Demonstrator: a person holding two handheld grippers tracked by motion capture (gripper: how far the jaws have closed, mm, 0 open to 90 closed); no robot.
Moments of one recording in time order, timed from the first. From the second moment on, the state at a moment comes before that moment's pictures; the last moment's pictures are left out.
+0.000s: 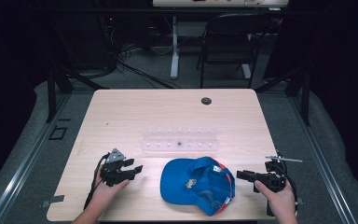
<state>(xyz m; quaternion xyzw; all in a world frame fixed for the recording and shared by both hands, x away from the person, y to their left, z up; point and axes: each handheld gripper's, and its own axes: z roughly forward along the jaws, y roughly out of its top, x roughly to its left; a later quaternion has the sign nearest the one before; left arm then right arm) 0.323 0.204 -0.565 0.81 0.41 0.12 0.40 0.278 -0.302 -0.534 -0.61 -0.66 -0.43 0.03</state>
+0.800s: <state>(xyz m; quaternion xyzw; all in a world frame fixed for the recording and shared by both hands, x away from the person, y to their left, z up) 0.323 0.204 -0.565 0.81 0.41 0.12 0.40 0.274 -0.287 -0.527 -0.58 -0.69 -0.43 0.06</state>
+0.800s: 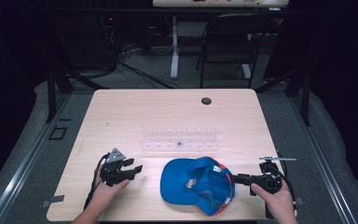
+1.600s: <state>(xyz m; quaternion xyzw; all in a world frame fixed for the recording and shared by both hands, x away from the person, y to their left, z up) 0.323 0.205 -0.565 0.81 0.42 0.13 0.40 0.273 -0.272 -0.545 -0.57 -0.70 -0.41 0.14</state>
